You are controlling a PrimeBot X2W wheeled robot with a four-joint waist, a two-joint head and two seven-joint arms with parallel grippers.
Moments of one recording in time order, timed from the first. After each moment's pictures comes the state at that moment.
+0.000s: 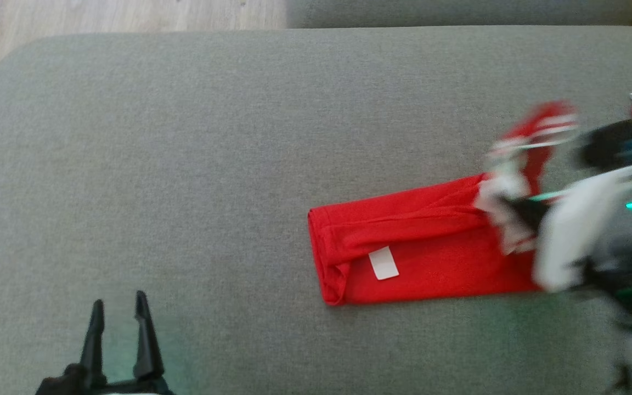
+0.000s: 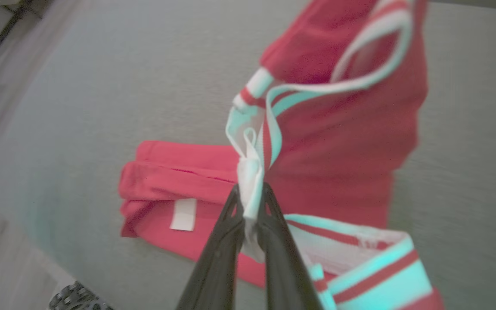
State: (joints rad) left arm 0.17 0.05 -0.01 0.13 -0.30 -0.04 -0.25; right arm -0.22 -0.24 0.02 -0.27 0.53 0.13 1.15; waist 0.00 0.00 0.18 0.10
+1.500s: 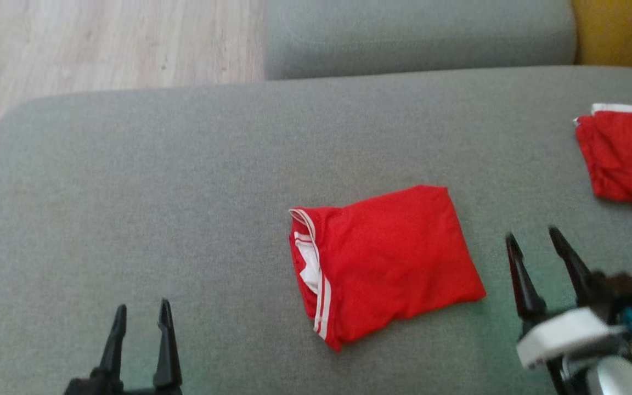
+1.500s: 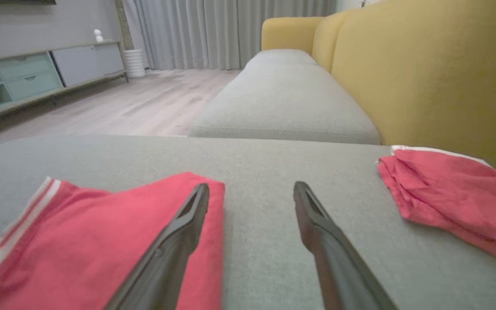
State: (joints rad) left arm 0.16 0.05 -0.06 0.15 -0.23 -0.04 -0.25; right arm 0.01 -0.14 0.07 0.13 0.16 0.13 -0.06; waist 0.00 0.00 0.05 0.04
